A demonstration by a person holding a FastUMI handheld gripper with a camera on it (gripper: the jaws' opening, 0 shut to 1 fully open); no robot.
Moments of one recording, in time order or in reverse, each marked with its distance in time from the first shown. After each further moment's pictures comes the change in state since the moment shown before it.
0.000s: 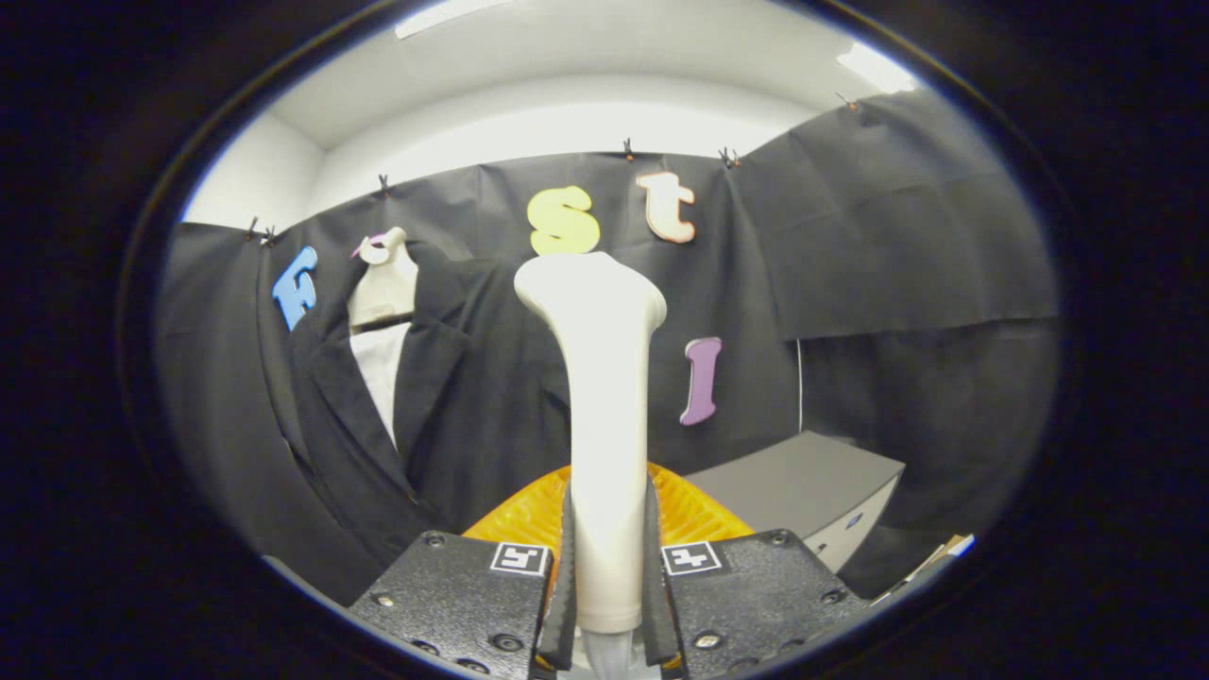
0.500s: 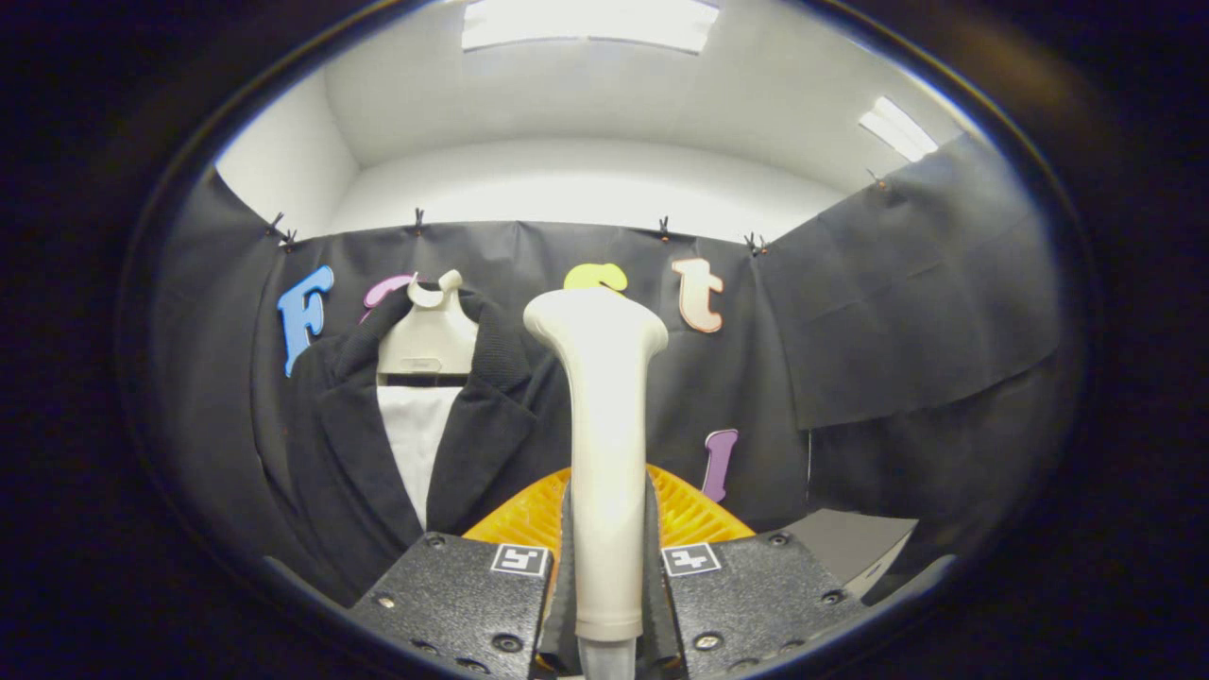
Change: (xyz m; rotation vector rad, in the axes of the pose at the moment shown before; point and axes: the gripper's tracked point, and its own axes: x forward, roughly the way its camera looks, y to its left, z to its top) arm 0.044 0.078 0.031 -0.089 -0.254 -0.033
